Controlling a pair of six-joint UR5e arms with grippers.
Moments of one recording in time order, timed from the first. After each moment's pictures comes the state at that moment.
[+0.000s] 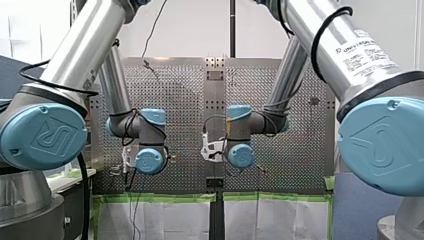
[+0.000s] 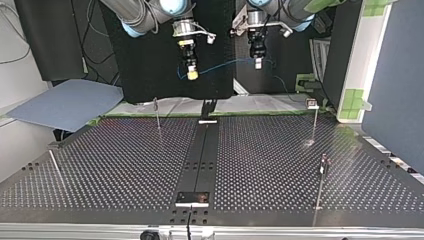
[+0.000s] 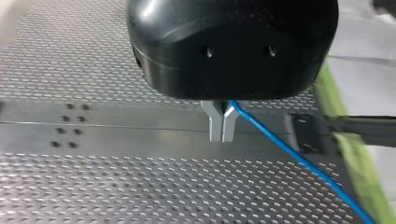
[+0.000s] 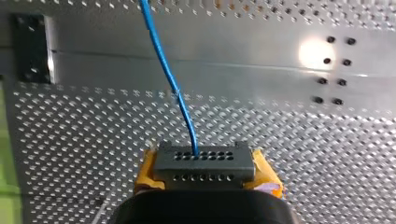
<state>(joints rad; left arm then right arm) -0.53 -2.03 -2.40 -1.94 -2.17 -1.58 2.41 -0.96 1.98 -1.00 1.87 1.51</state>
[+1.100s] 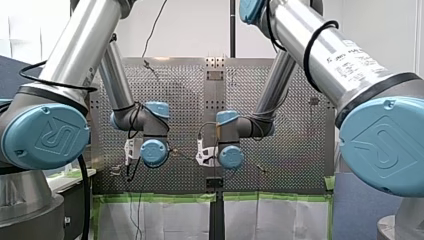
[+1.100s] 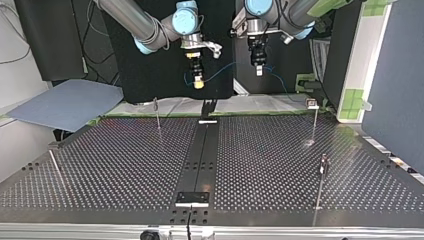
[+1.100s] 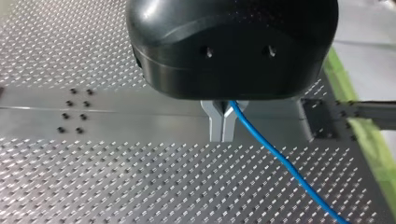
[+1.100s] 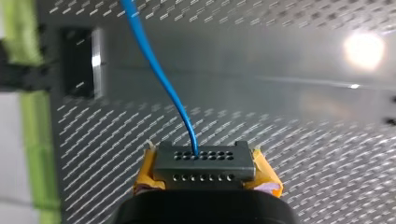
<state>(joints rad) -0.50 -1.97 -2.33 -2.06 -2.18 -1.57 2.41 -0.86 1.78 -0.80 1.88 1.57</state>
